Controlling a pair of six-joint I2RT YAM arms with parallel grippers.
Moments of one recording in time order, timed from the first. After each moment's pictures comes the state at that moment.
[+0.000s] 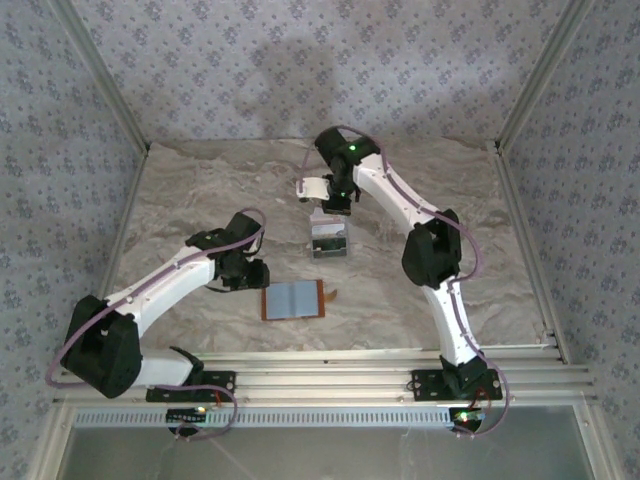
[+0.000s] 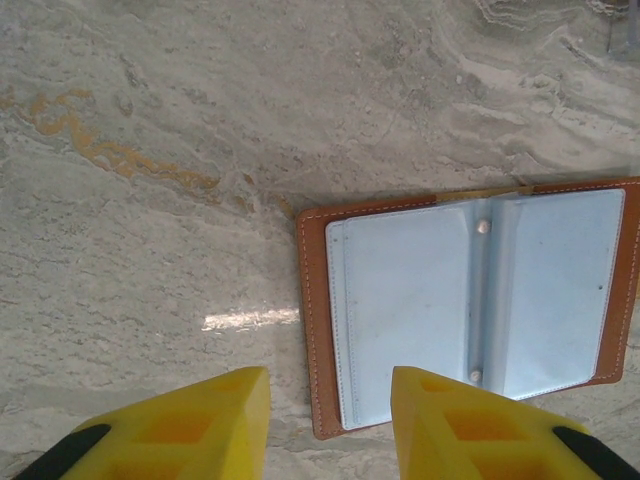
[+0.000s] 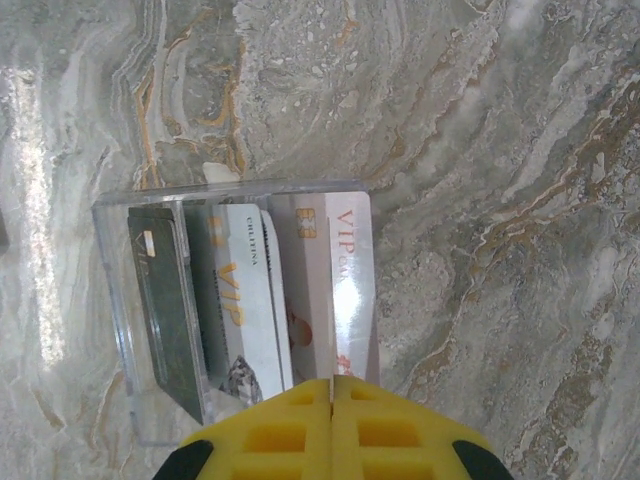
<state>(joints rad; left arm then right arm) -0.54 1.33 0.90 -0.85 0.07 -0.56 0.56 2.28 2.27 -1.27 -0.13 -1.03</state>
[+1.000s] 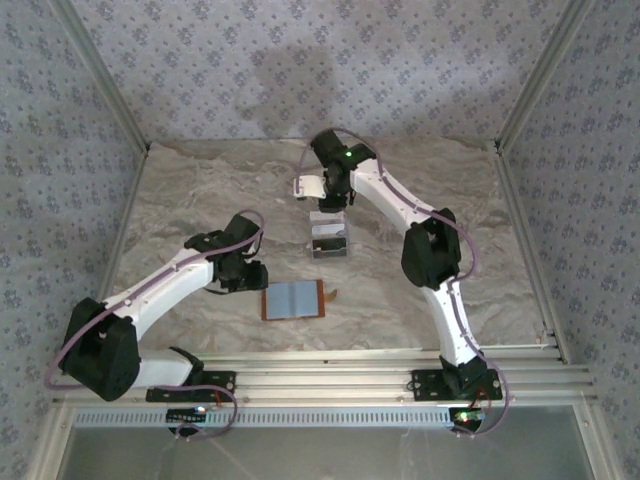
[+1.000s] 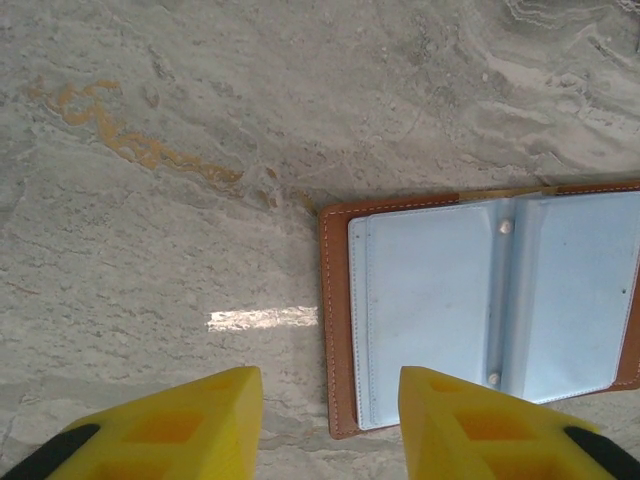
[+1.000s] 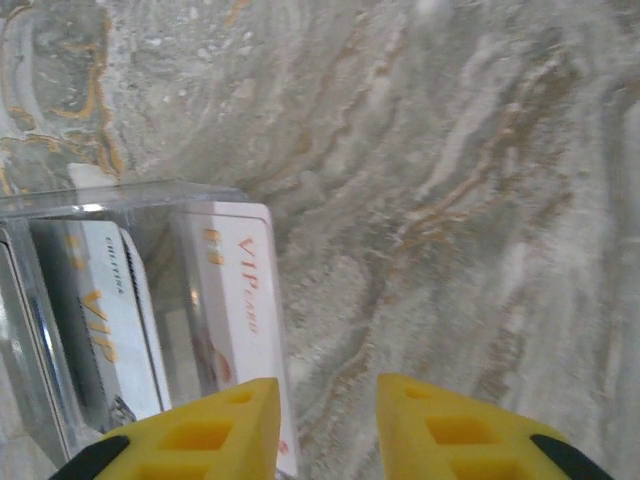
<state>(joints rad) -0.54 1.31 0.88 -0.85 0.05 -0.57 0.58 2.25 2.16 -1.05 -0.02 -1.04</state>
